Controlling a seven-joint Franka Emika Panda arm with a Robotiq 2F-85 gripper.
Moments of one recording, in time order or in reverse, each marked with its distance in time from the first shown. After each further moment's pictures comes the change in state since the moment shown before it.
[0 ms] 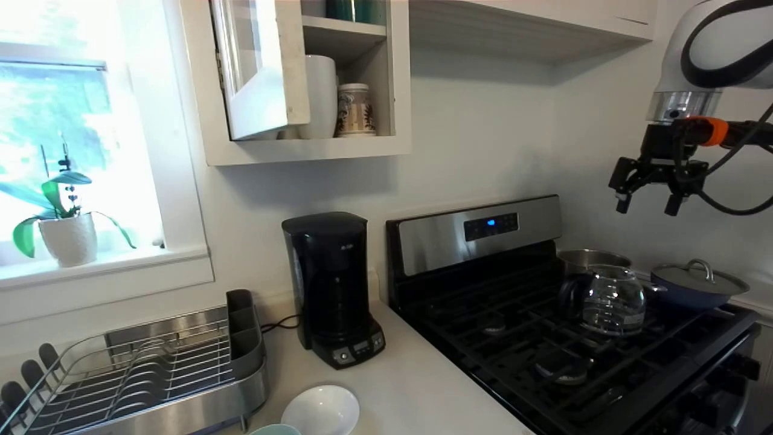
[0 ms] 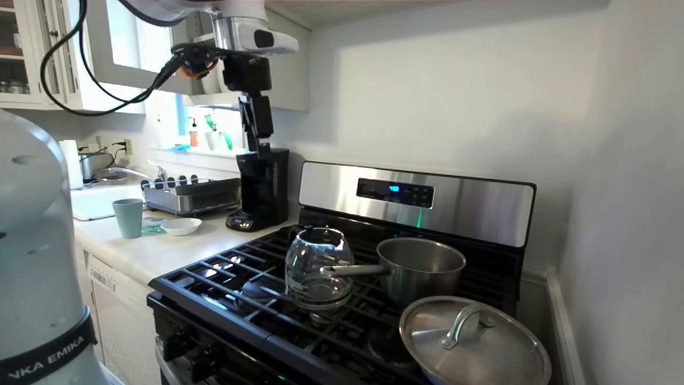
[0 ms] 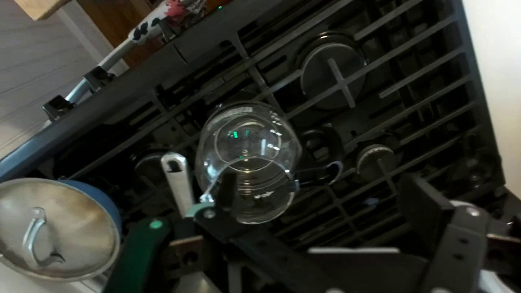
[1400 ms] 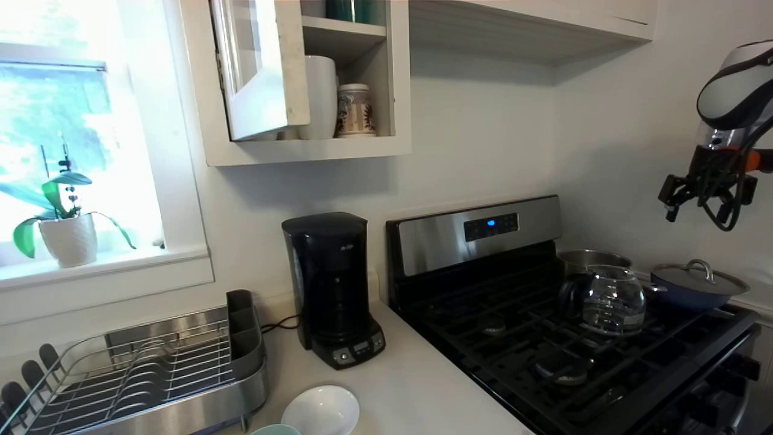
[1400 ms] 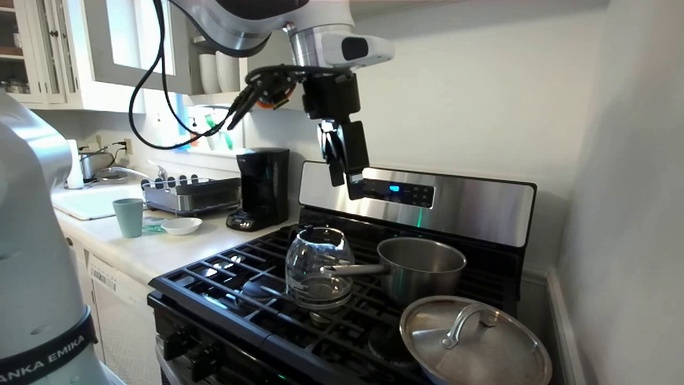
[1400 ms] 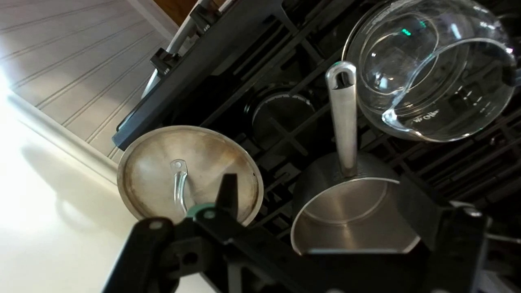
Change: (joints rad) arm -0.280 0.242 -0.199 0.031 -0.187 0.278 -0.175
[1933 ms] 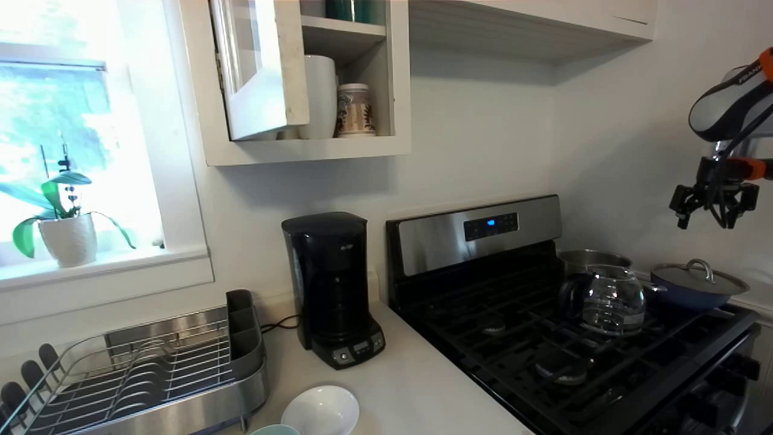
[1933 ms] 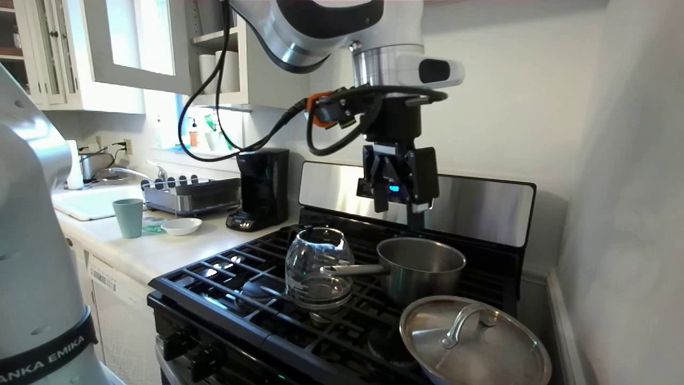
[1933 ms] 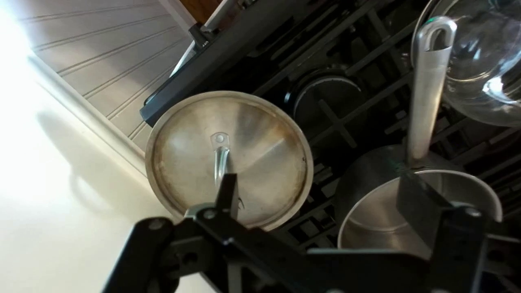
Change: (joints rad) arm 0.006 0.272 -0.133 0.167 -0.002 0.047 -0.197
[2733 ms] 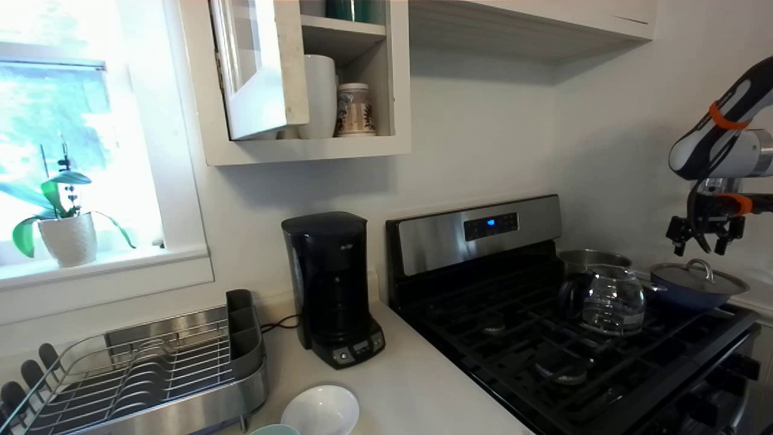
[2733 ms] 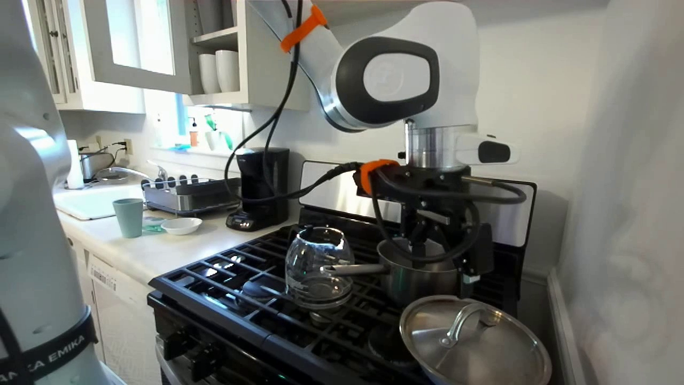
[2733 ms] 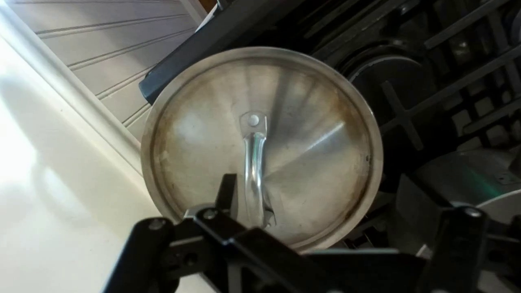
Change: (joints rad) arm 0.016 0.351 -0.078 0.111 0.143 0.200 -0.210
